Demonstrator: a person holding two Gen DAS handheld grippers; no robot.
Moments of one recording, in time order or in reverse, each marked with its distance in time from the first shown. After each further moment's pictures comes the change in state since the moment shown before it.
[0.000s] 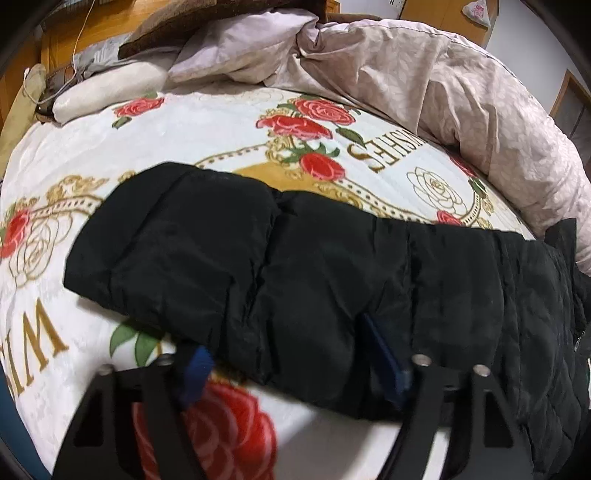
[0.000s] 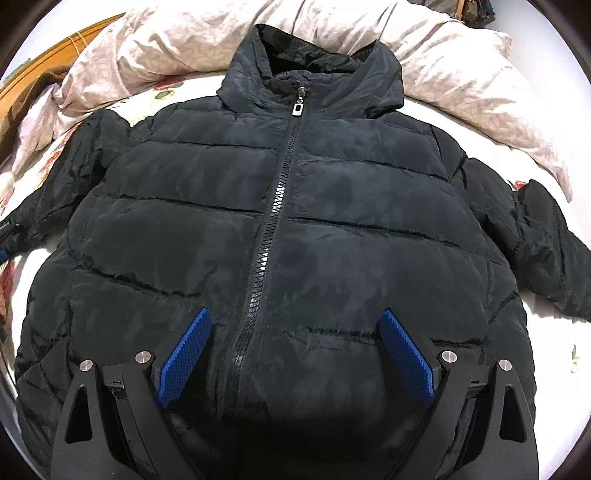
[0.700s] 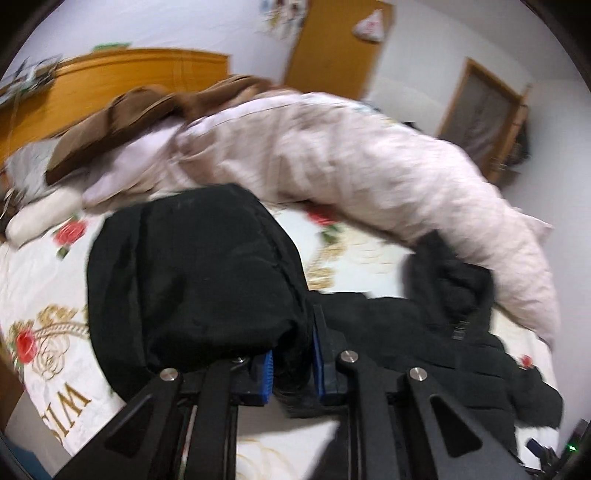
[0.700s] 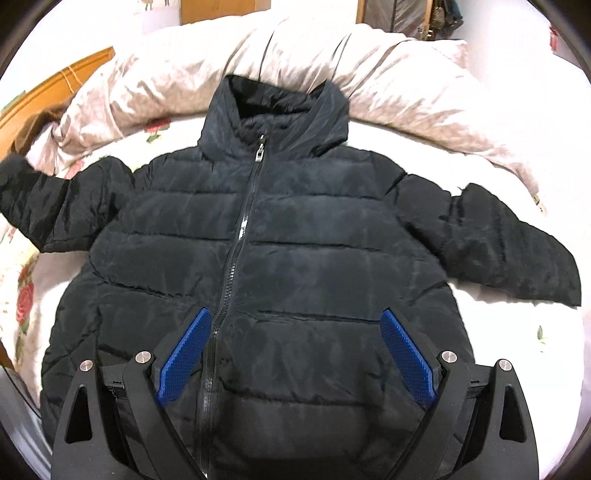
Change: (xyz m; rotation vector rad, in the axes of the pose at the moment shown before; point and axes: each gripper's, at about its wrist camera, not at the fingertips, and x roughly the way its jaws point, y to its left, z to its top) left arm -0.181 -0.103 0.051 0.247 -0.131 -0.322; right arm -0.098 -0.042 -0.017 0.089 -0.119 -0.023
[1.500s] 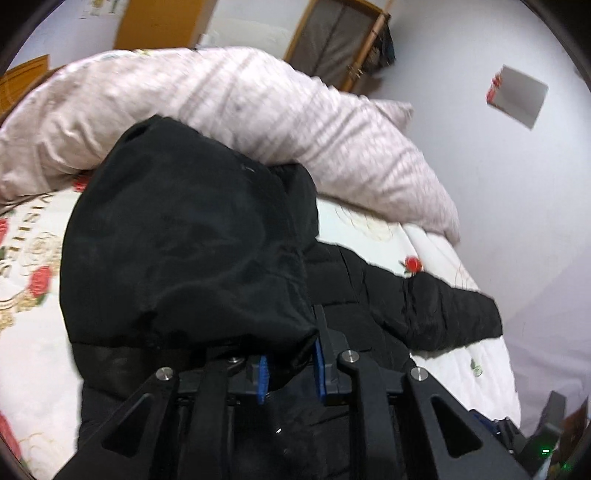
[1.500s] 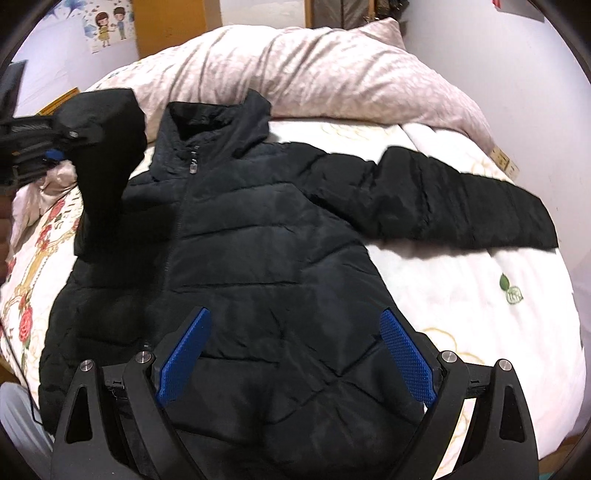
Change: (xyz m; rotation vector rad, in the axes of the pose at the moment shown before) left arm 0.064 -0.276 -0.086 0.328 0.238 -0.423; right arm -0.014 -0.093 -0.043 0.168 -0.005 -0.035
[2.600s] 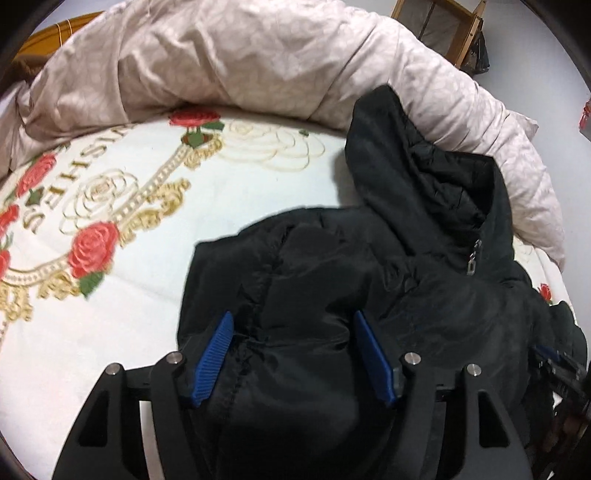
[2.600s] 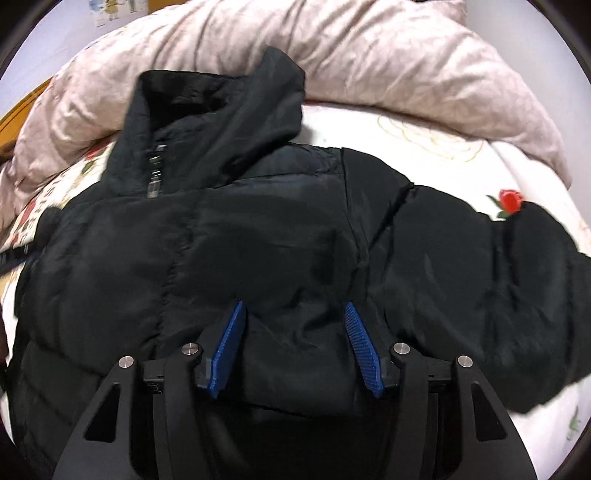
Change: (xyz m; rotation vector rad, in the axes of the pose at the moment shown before) left arm 0.063 0.196 -0.029 -0.169 0.027 0.267; right arm 0.193 0.051 0.120 -0.089 0.058 0.046
